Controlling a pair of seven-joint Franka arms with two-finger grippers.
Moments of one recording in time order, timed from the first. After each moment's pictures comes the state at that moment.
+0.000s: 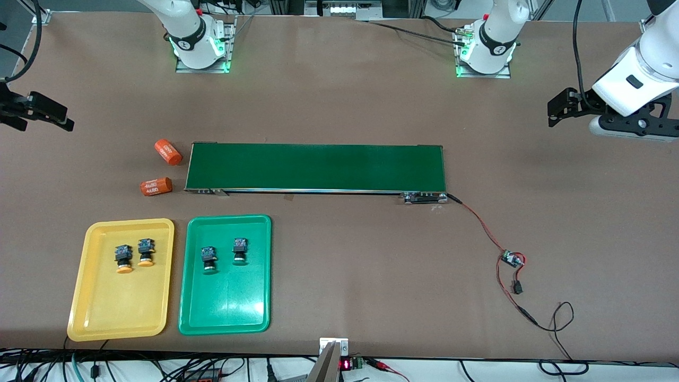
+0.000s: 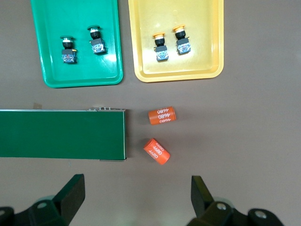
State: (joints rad) left arm -0.09 -0.03 -0.02 -1.65 0.03 1.55 0.01; right arm 0.17 0.03 -0.24 -1.53 0.03 1.52 -0.06
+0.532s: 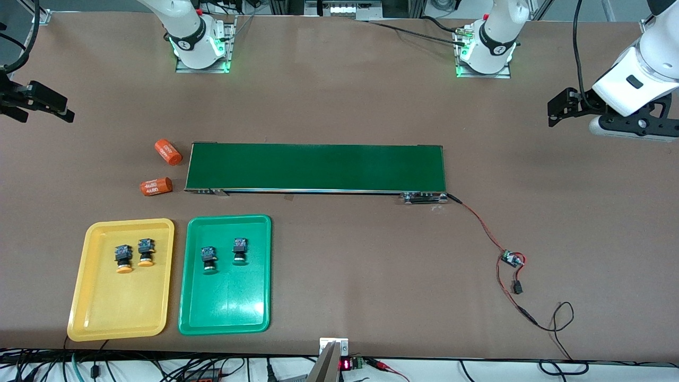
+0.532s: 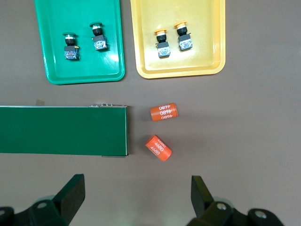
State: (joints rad) left arm -0.09 -0.03 -0.02 -1.65 0.03 1.55 0.01; right arm 0.17 -0.01 -0.24 -1.57 0.03 1.52 -0.05
